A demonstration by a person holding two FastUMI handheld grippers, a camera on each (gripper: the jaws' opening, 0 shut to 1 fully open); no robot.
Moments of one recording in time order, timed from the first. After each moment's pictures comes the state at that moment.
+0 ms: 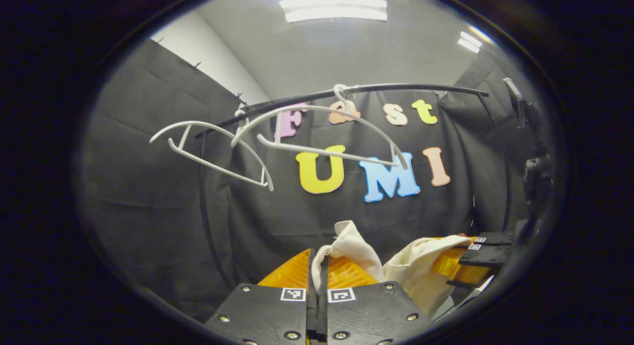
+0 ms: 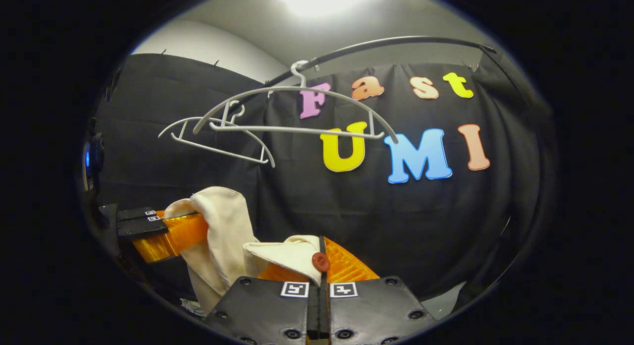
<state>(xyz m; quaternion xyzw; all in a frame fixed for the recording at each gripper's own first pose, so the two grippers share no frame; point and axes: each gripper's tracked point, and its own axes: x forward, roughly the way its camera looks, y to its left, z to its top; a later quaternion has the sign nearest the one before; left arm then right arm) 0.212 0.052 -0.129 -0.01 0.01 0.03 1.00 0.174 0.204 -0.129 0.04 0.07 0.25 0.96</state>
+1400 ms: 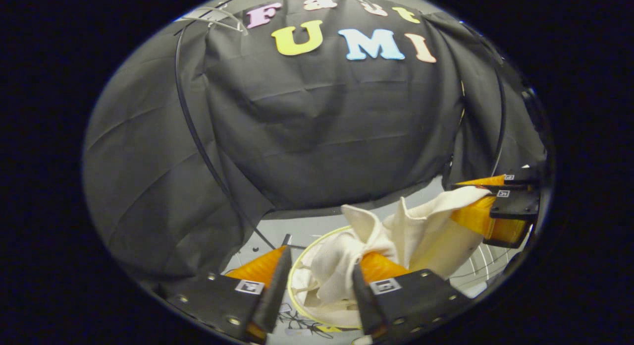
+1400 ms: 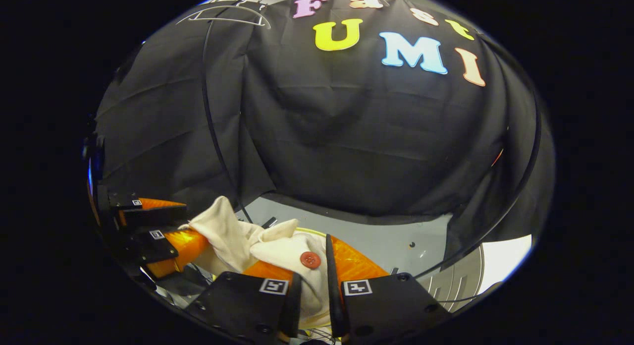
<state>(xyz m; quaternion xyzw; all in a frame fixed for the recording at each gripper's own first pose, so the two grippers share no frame) 0.095 0.041 -0.475 0.05 0.35 -0.02 0.93 0.069 0.174 -0.386 -0.05 0.36 0.21 0.91</state>
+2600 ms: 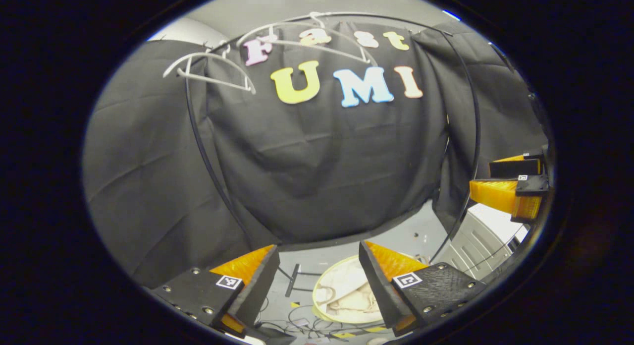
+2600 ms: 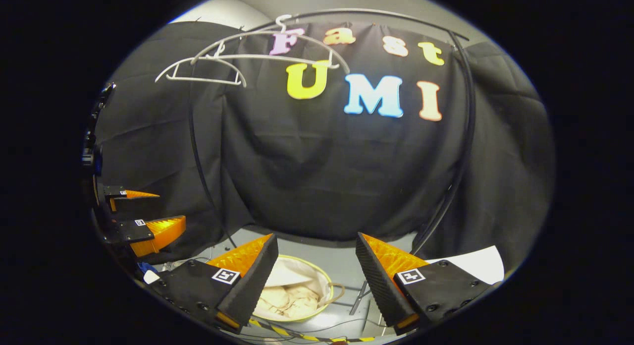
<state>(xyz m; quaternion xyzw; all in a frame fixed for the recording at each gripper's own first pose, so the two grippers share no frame) 0.083 0.082 -0.235 0.06 0.24 -0.04 0.97 0.055 0.093 -0.171 -0.04 0.24 0.13 0.96</state>
